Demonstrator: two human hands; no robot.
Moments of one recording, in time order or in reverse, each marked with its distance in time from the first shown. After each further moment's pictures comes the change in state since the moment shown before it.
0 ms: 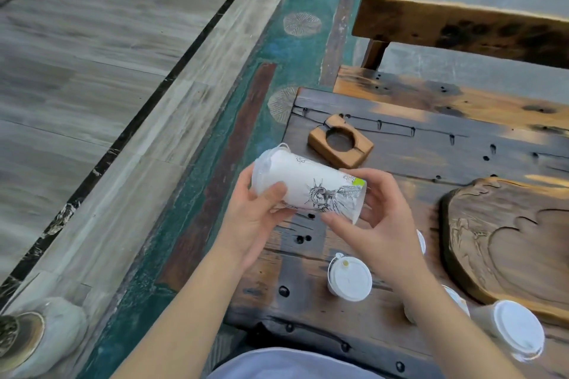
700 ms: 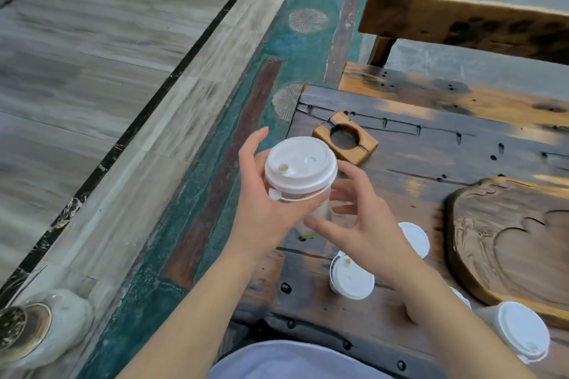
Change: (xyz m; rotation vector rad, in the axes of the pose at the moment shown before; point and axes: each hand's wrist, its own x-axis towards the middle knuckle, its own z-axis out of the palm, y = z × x) left_hand -0.017 0.016 0.037 0.560 0.097 0.370; right_hand 0.011 0.002 0.008 -0.293 -0.249 0.058
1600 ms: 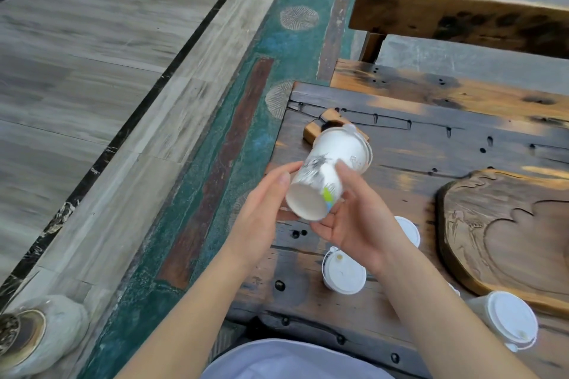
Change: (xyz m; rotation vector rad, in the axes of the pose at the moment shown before) left_hand -0.008 -0.017 0.004 -0.039 -0.206 -0.287; right_hand 0.010 -0.007 -0.007 1.171 -0.127 0.617
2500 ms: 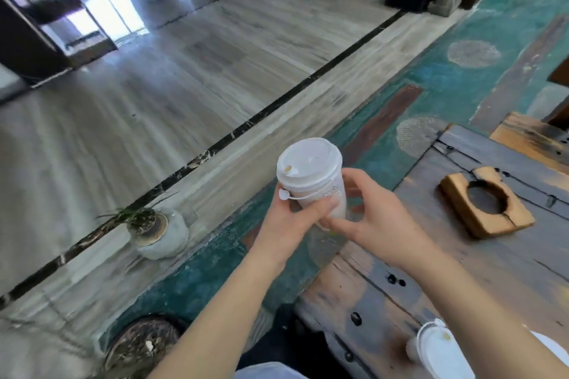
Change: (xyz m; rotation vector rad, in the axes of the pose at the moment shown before) left_hand -0.059 -0.004 -0.110 -0.179 0.604 -0.032; right_hand 0.076 0.037 0.115 -1.437 -0.463 -0.562
